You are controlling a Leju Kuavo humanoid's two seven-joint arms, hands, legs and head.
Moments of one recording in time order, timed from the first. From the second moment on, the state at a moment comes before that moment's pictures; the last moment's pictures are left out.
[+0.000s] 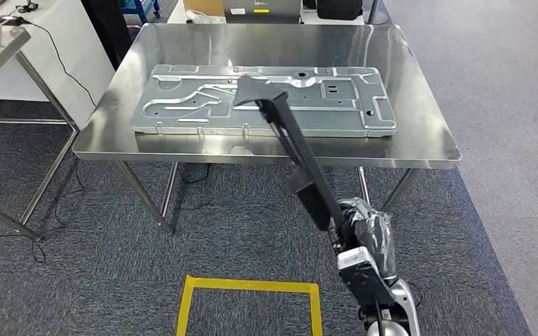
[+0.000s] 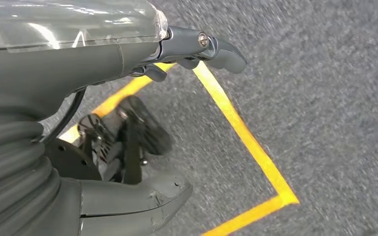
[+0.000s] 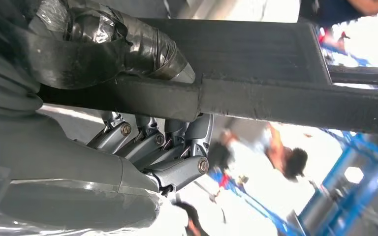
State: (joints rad) left arm 0.31 -0.36 0.51 -1.02 0.27 0.40 -0.20; right arm 0.08 -0.07 0.29 -1.91 0.49 -0.42 -0.12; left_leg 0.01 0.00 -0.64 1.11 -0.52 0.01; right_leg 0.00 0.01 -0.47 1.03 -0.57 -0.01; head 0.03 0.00
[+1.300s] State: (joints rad) left arm 0.14 -0.36 0.80 -0.87 -0.10 0.18 -0.25; right arm -0.42 -0.39 0.55 -1.62 1.42 -0.28 0.08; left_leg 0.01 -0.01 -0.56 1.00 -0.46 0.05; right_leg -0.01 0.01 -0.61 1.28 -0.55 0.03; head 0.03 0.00
